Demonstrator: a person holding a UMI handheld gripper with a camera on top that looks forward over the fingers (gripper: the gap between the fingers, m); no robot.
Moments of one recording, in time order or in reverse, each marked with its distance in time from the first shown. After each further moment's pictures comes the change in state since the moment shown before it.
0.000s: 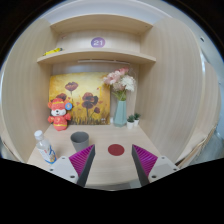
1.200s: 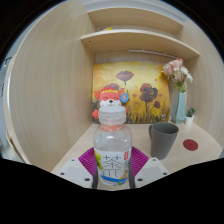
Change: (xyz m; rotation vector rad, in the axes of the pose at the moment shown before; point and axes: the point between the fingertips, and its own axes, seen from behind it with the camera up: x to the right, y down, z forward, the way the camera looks) arm -0.301 0.072 0.110 0.129 -0.303 0.002
